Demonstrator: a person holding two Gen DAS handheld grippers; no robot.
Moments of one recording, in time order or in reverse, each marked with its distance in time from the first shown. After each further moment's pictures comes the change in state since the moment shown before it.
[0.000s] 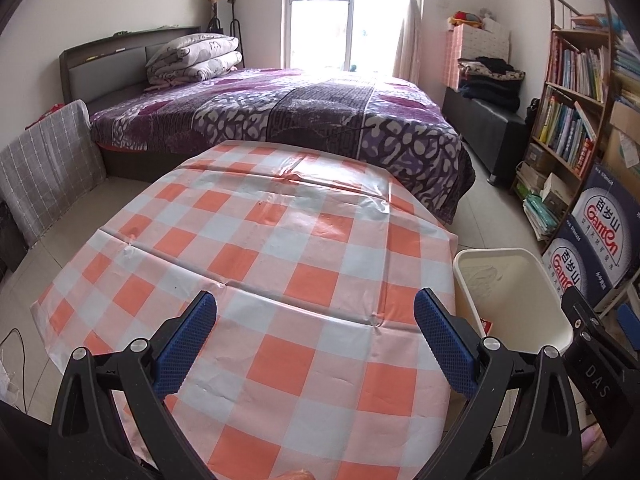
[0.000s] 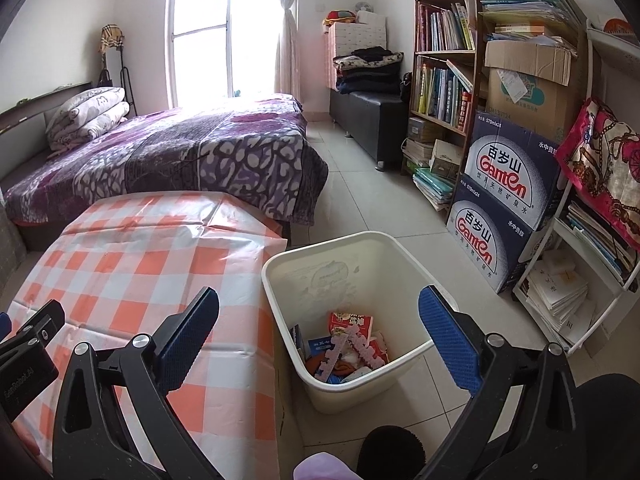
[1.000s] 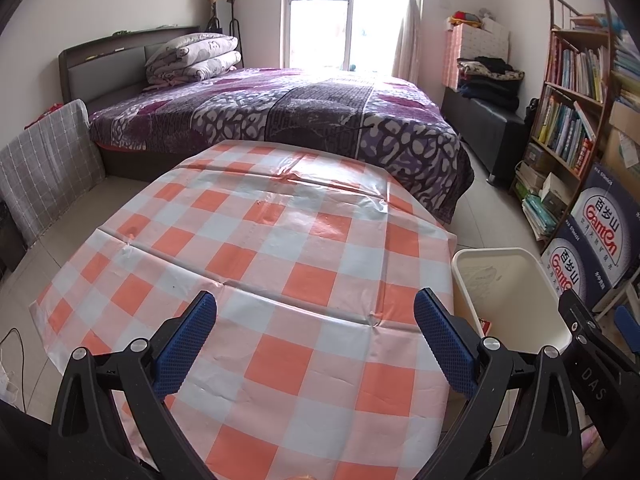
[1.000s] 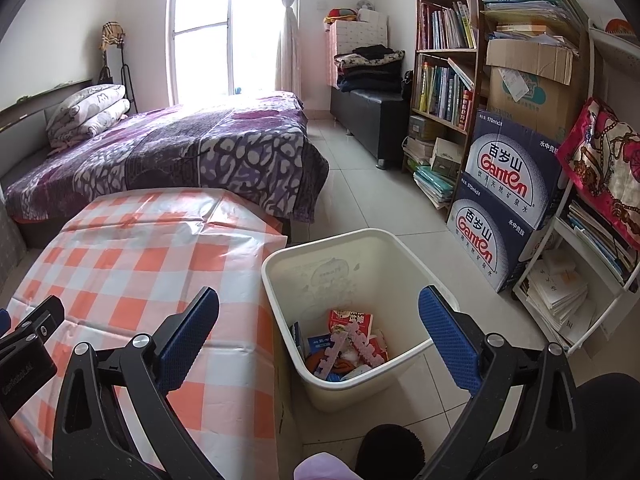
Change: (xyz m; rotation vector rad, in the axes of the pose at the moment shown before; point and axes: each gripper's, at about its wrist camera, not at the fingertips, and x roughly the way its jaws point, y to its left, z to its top) left arm 0.001 -0.001 0.000 -0.002 0.001 -0.004; right arm 0.001 0.000 0.000 0.001 0.009 -0.001
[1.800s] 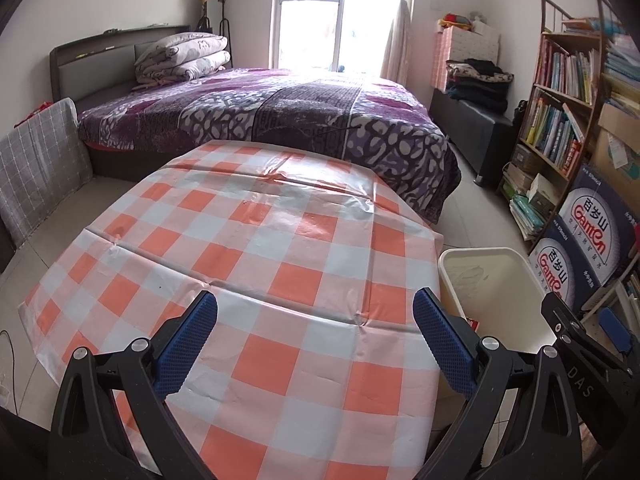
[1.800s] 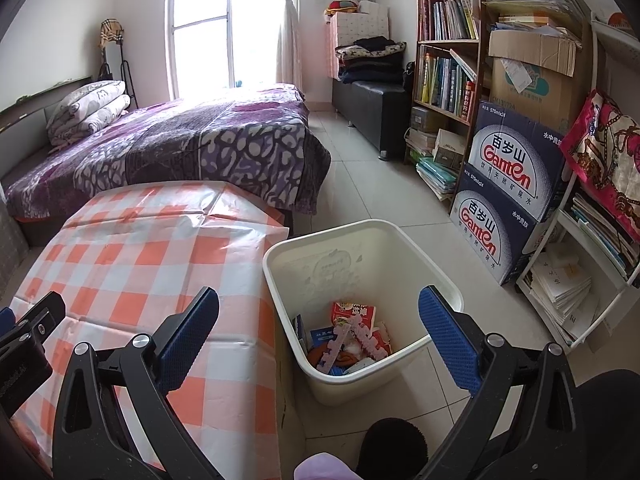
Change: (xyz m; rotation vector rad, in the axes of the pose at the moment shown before) left arm 0.000 -0.002 -0.002 0.006 -0.004 -0.056; right arm 0.006 -0.002 -0.007 0.008 0.029 0.009
